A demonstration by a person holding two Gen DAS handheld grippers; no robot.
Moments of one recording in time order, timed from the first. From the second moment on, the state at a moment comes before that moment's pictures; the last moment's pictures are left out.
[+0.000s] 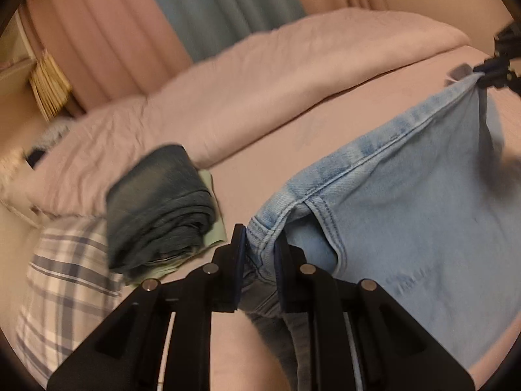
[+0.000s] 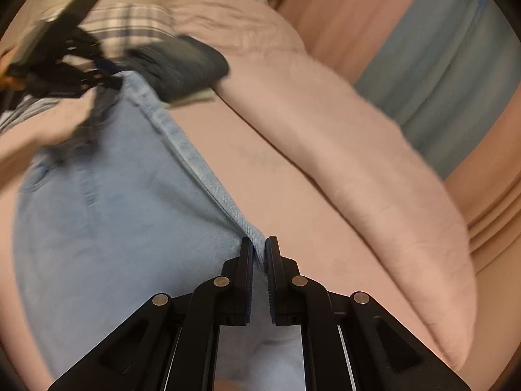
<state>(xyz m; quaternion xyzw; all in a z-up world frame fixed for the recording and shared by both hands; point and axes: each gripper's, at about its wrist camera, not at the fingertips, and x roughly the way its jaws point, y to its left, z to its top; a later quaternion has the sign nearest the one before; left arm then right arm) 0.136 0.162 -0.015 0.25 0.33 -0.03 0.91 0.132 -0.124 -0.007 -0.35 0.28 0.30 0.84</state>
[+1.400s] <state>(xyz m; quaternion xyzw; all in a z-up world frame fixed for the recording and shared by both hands) -0.020 0.115 -0.106 0.13 0.35 -0.15 0.91 0.070 -0.271 -0.064 -0.07 0.46 0.21 0.86</state>
